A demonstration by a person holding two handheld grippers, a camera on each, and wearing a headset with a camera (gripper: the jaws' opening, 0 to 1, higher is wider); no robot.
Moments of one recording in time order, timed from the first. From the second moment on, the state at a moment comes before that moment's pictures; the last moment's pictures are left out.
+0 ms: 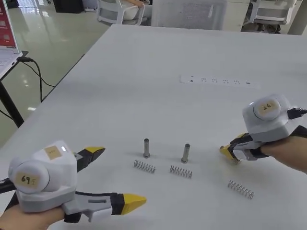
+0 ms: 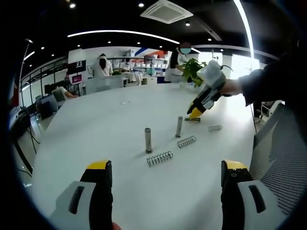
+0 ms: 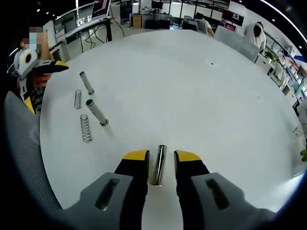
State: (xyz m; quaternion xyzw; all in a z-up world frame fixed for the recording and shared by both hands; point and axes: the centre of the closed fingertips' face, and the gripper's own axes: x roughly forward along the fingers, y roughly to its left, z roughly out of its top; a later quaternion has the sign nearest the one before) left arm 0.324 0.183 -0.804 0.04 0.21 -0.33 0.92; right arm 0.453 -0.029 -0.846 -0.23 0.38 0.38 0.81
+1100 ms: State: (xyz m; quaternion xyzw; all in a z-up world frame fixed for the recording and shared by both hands) left arm 0.324 0.186 -0.807 0.03 0.21 -0.32 0.92; right arm 0.459 -0.026 -0.861 -0.24 0.42 0.36 0.80
